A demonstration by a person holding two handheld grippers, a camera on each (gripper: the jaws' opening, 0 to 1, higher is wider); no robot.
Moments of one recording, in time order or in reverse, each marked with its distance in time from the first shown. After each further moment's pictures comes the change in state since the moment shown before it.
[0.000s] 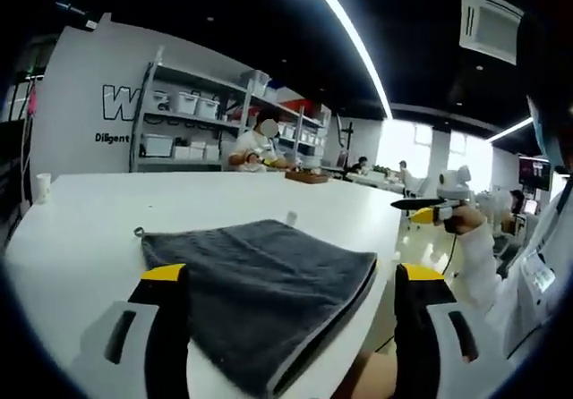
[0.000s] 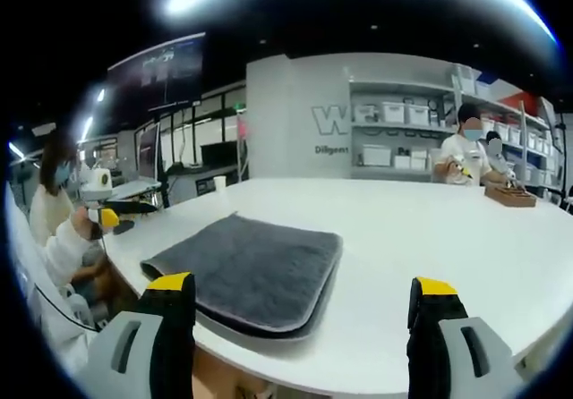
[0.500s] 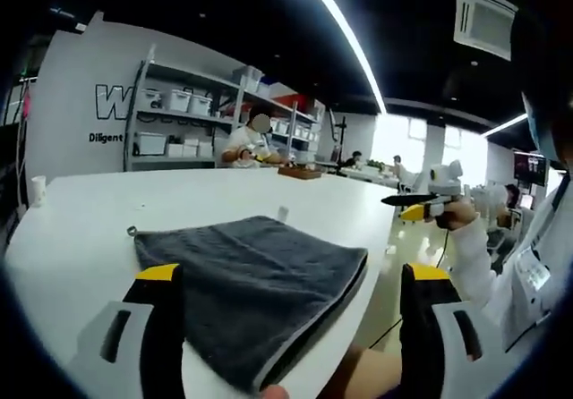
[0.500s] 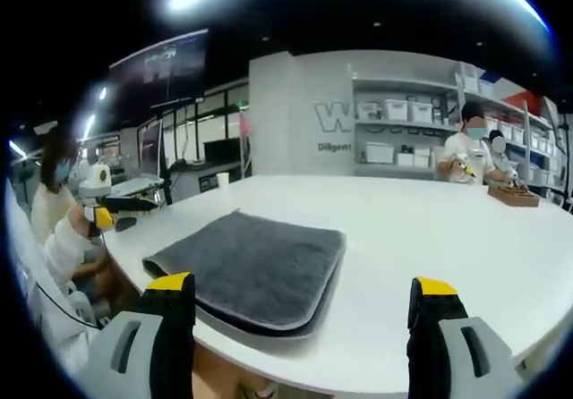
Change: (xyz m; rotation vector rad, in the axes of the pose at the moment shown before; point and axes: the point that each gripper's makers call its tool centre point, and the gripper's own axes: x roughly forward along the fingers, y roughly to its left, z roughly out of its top) left arm -0.003 -0.012 -0.001 0.021 0.016 -0.013; right arm 0.003 0.005 -0.003 -0.005 0.016 0.016
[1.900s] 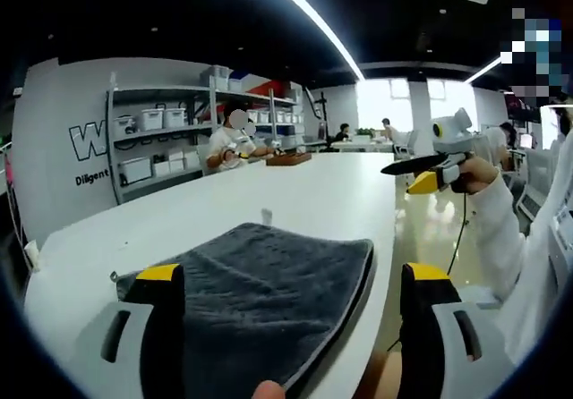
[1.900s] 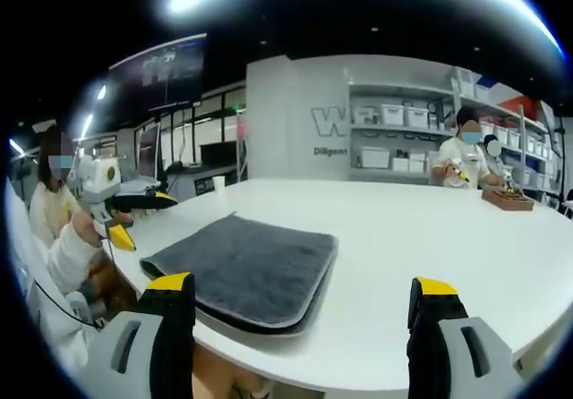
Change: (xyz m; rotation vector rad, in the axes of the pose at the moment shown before) left arm 0.080 -0.045 0.008 0.249 0.069 -0.021; right arm -0.013 -0.011 0.005 -0.008 -0.022 -0.026
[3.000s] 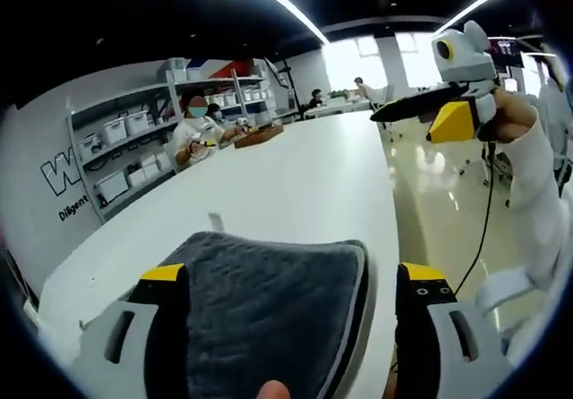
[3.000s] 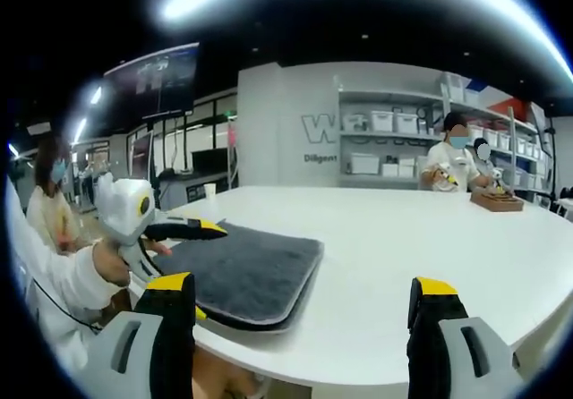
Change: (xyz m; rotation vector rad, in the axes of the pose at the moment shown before) left arm 0.120 -0.077 -0.018 0.211 0.138 -0.059; right arm -0.020 -0.014 0.005 0.009 -0.034 -0.042
